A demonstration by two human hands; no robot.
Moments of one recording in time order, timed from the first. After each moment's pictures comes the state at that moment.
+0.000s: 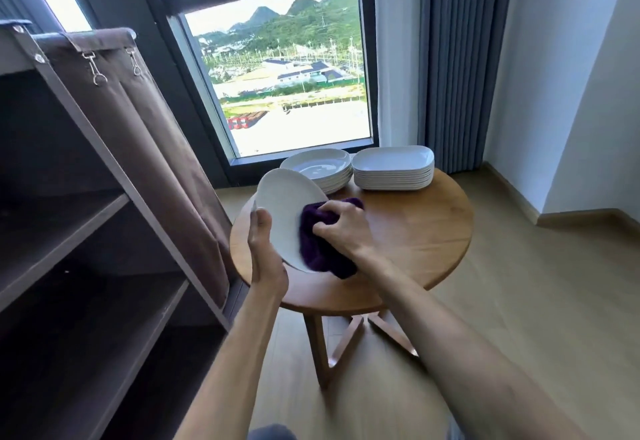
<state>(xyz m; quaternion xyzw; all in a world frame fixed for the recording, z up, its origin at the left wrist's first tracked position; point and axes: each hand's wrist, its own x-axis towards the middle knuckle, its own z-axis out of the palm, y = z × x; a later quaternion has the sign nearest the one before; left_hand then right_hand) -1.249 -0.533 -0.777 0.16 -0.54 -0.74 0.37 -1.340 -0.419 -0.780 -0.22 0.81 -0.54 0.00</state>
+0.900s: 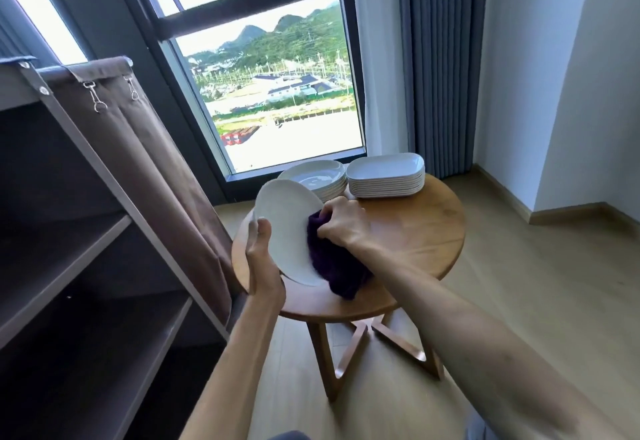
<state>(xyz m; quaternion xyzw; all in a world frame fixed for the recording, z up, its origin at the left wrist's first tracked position) -1.232 -0.535 -0.765 0.14 -0.58 -0.74 0.32 -1.347 -0.421 -0.748 -0.19 0.89 -0.41 0.01</state>
